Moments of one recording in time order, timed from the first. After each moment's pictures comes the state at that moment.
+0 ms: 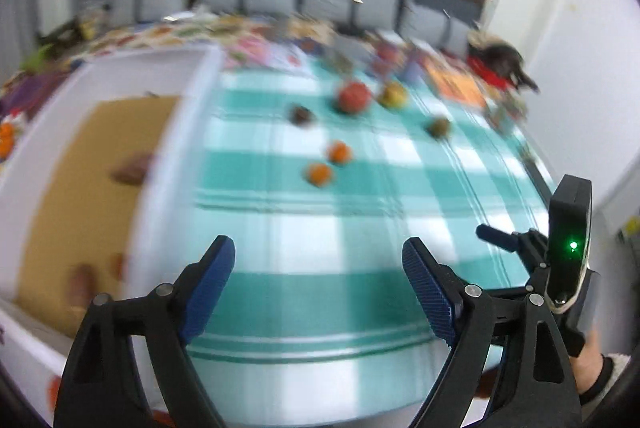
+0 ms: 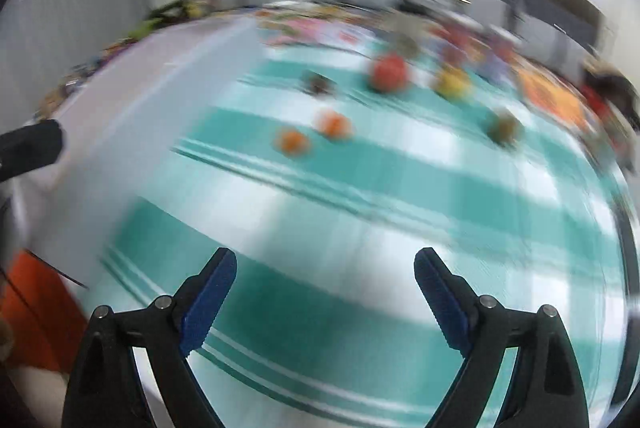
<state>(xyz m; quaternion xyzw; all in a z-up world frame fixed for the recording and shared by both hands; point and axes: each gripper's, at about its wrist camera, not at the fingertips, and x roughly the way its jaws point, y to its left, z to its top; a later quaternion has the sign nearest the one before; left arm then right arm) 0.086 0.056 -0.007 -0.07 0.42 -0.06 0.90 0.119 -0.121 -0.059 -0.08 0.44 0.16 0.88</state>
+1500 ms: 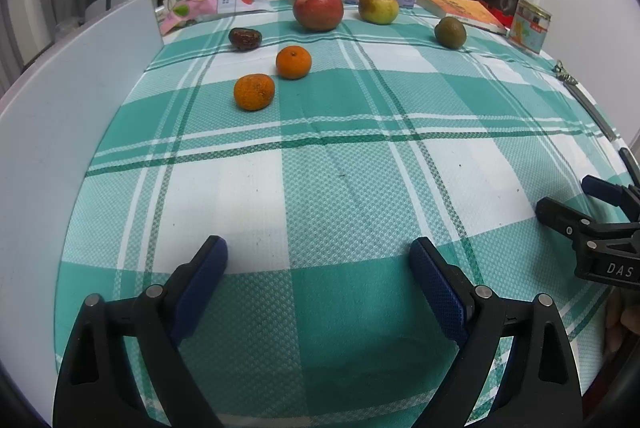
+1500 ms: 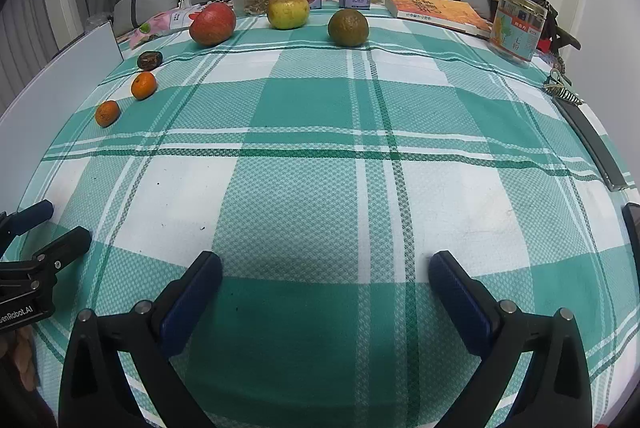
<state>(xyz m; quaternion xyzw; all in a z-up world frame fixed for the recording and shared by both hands) 0.133 -0.021 -0.136 0.01 0.43 -0.04 0.90 0.144 -0.244 -0.135 -0.02 0.45 0.03 0.89</state>
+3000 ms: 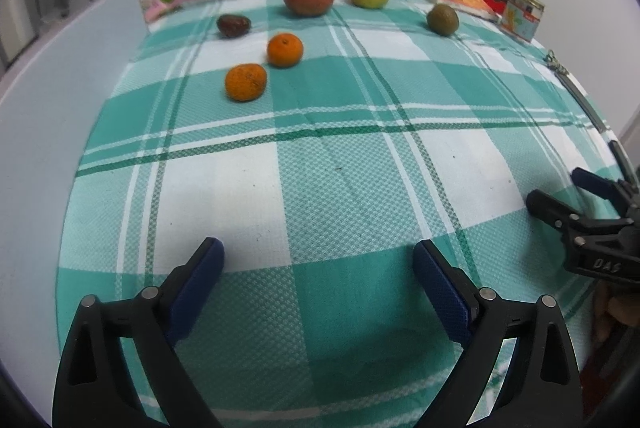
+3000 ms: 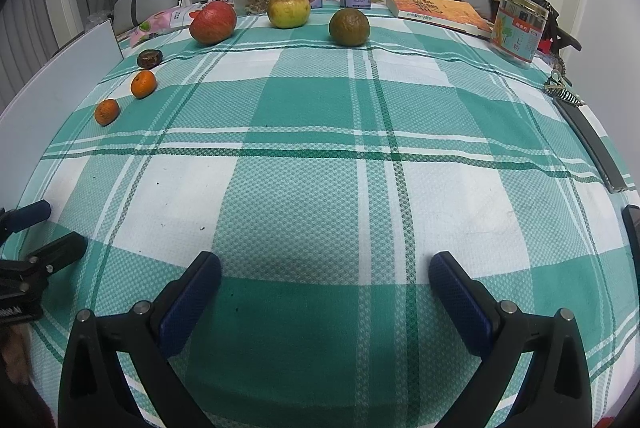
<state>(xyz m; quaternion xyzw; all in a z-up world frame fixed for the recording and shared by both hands) 0.146 -0.013 -0.130 0.00 0.47 -0.08 0.88 0.144 -0.246 -0.135 -0.02 0.45 0.04 0.89</state>
